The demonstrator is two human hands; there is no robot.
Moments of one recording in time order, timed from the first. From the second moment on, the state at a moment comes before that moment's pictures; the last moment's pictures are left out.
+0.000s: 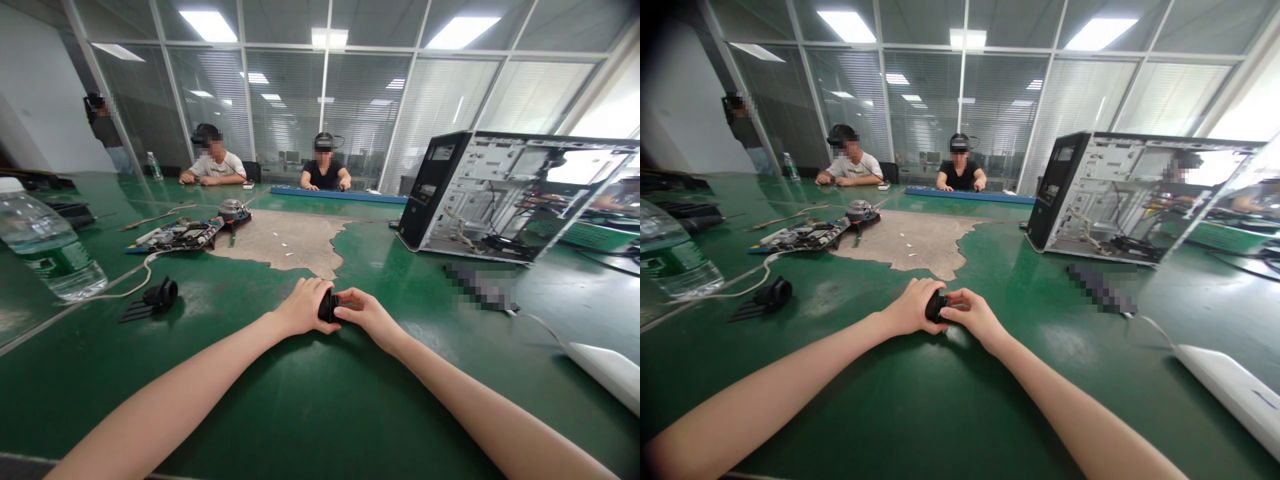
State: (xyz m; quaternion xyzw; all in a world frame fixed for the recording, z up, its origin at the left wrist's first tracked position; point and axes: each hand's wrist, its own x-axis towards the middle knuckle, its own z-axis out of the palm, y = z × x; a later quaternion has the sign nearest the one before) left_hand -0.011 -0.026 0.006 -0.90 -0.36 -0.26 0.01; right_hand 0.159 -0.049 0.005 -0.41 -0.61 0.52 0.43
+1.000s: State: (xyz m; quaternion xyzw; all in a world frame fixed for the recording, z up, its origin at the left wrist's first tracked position) left_hand -0.007 -0.026 0.002 -0.89 -0.36 -0.27 0.03; right_hand 0.153 -0.055 0.002 -0.37 -0.66 0.46 0.47
